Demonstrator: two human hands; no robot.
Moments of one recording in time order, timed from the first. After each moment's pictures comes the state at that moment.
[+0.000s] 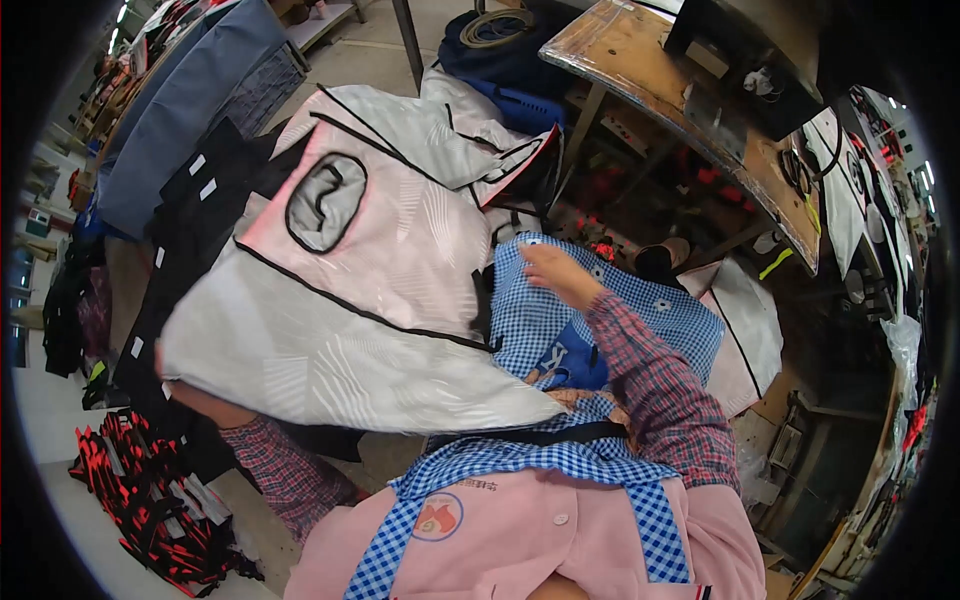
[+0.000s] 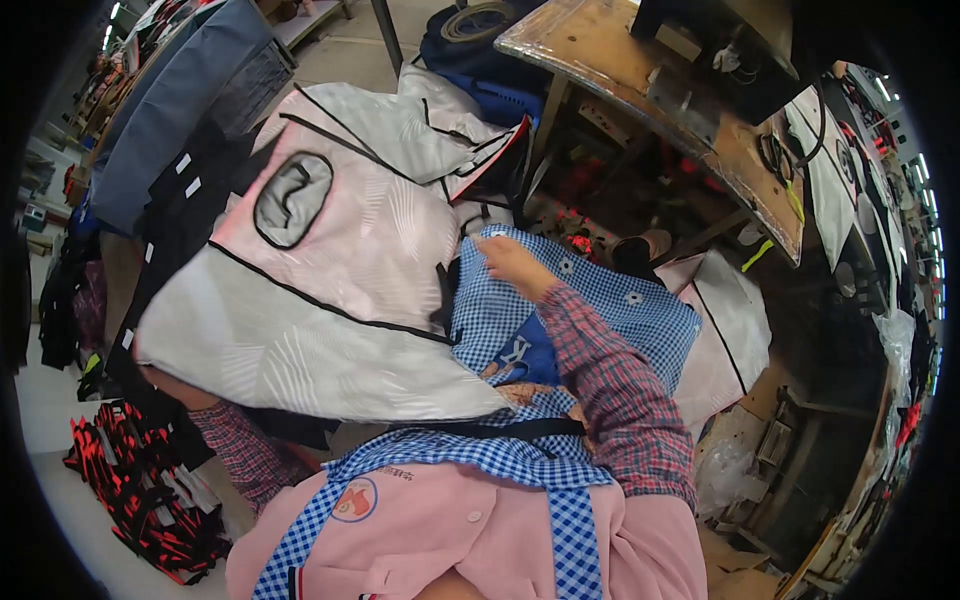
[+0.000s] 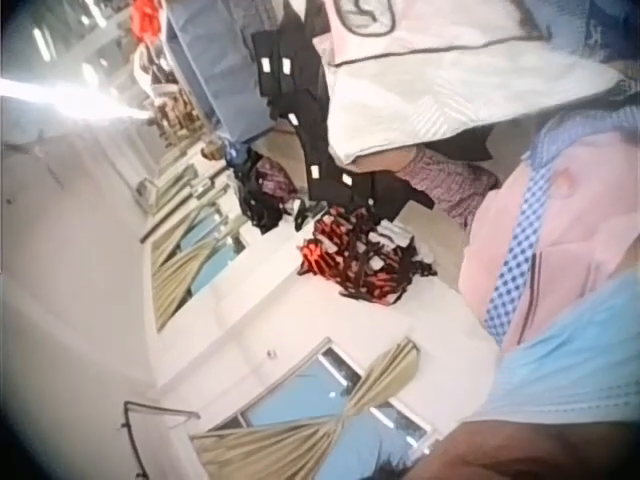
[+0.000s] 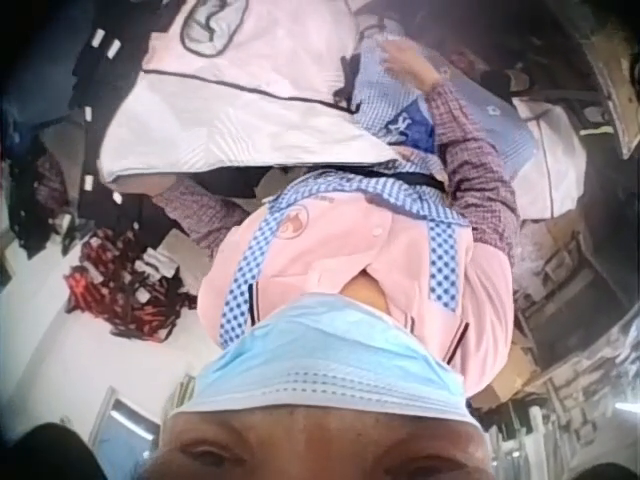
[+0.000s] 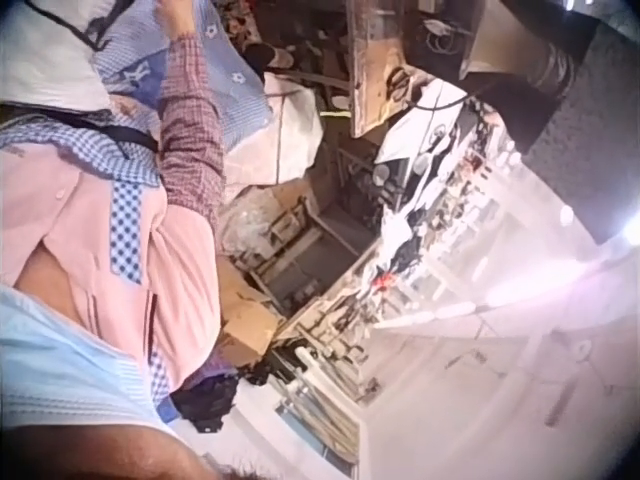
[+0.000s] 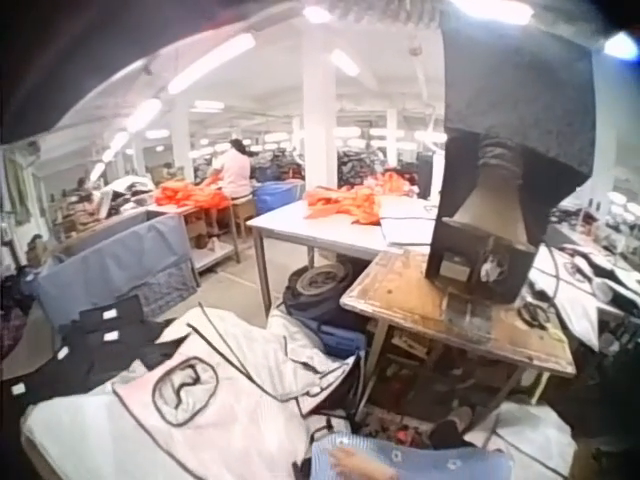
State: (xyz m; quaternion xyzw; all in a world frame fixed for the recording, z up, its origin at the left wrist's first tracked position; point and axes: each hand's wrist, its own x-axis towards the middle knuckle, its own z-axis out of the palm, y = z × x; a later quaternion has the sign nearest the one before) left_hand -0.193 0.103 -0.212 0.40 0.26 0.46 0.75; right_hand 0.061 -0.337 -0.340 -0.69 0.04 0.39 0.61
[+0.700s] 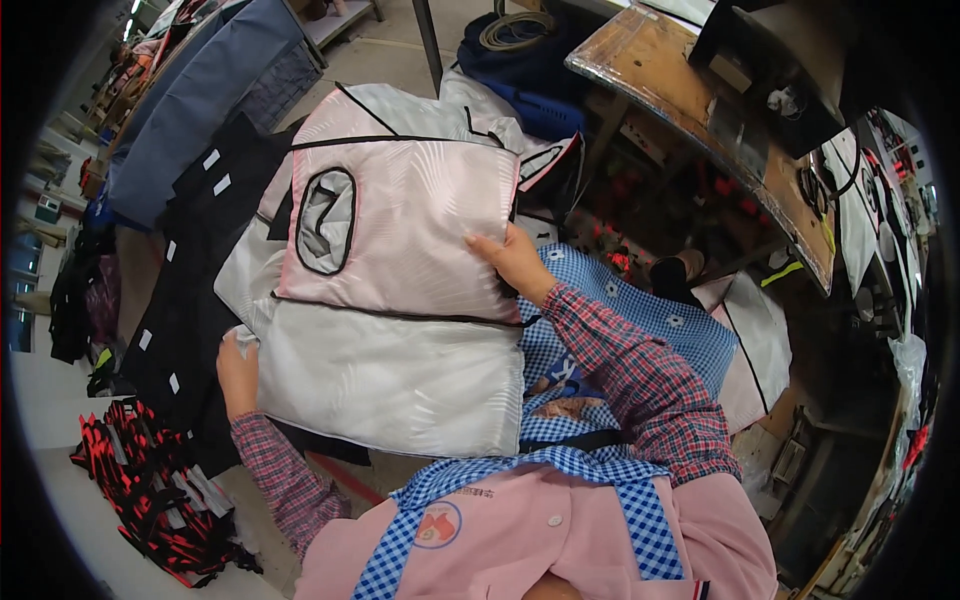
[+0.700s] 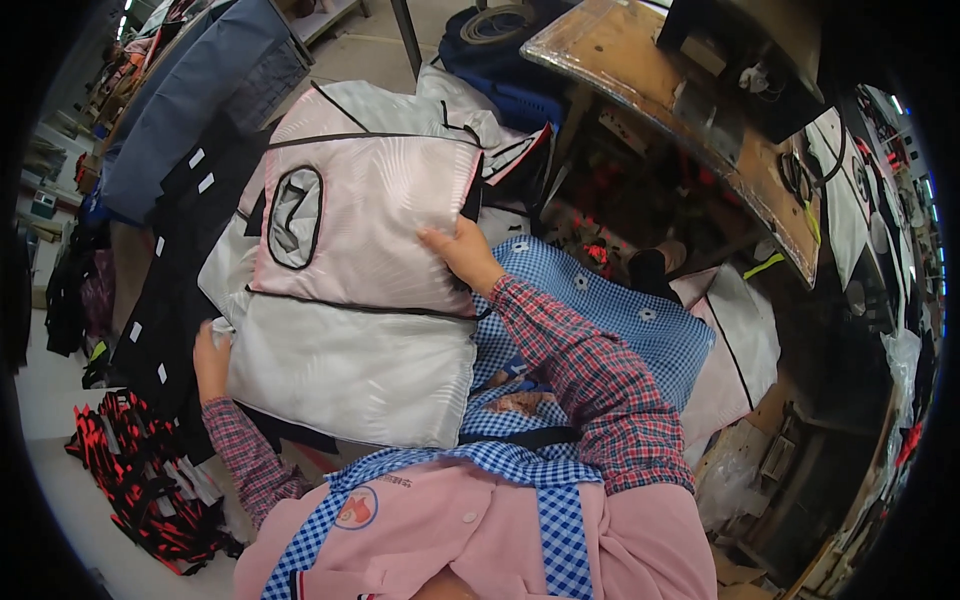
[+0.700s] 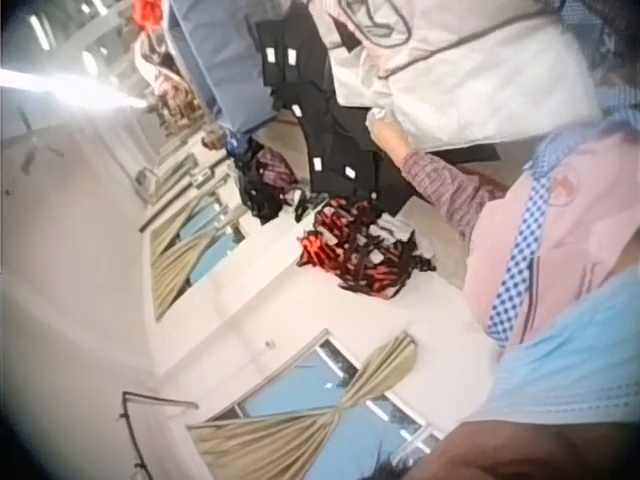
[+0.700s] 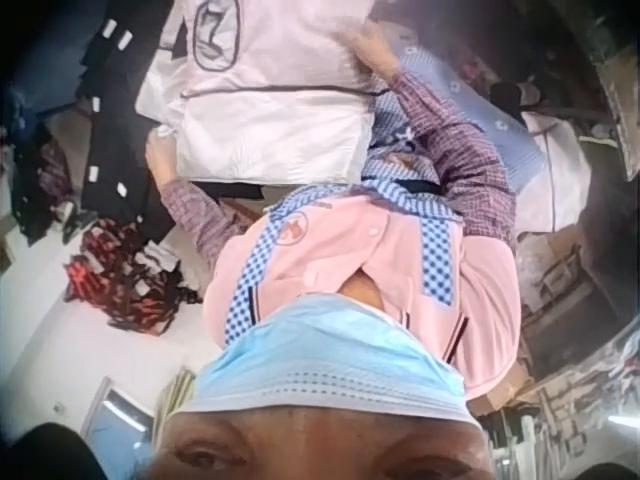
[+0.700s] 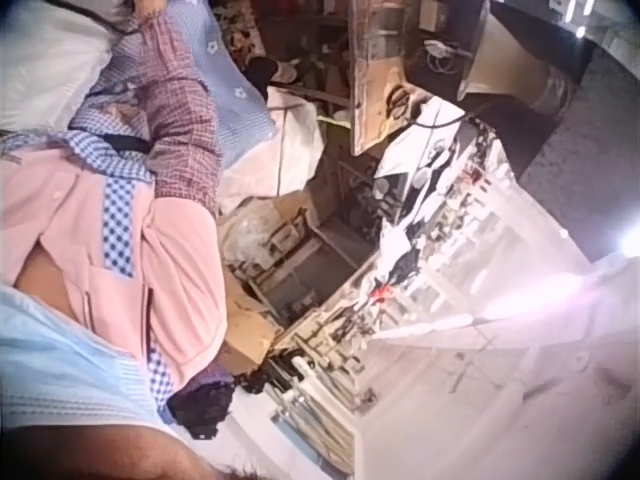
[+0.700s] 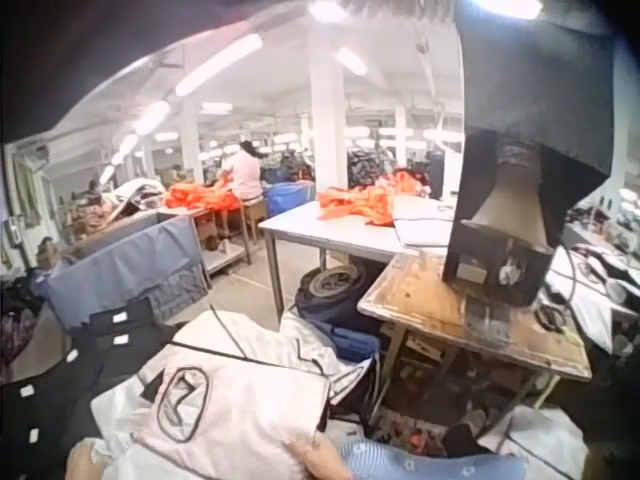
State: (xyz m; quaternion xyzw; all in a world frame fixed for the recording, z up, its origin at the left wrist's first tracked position) left_hand -0.245 0.169 -0.242 0.92 0.38 0.04 0.05; right_hand 0.052 -0.208 -0.320 -0.62 -0.11 0.30 0.72
